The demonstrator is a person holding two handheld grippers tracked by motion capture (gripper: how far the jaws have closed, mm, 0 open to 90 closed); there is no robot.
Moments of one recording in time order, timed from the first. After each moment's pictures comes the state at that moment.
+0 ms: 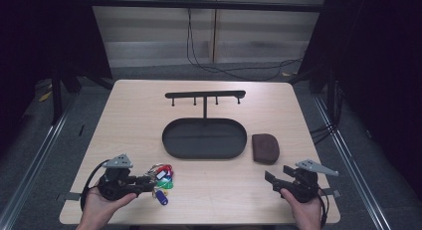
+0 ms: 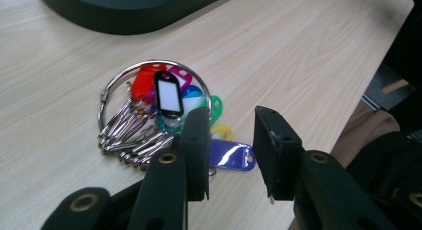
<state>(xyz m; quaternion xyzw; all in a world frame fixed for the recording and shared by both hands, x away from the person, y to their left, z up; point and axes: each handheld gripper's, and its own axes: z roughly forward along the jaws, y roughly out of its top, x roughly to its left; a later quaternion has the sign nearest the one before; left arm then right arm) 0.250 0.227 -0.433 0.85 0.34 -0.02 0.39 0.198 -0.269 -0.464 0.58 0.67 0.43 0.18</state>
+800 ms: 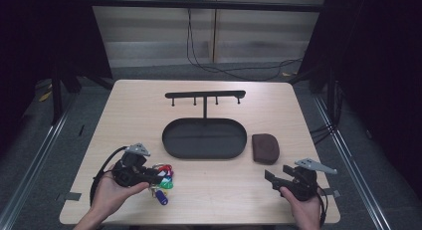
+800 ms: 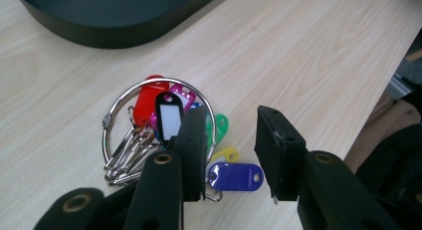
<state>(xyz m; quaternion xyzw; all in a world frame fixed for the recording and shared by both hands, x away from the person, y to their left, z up) 0.276 0.192 -0.419 0.89 0.33 -0.02 0.31 0.203 -0.269 -0.465 0.58 0.67 0.42 0.18</state>
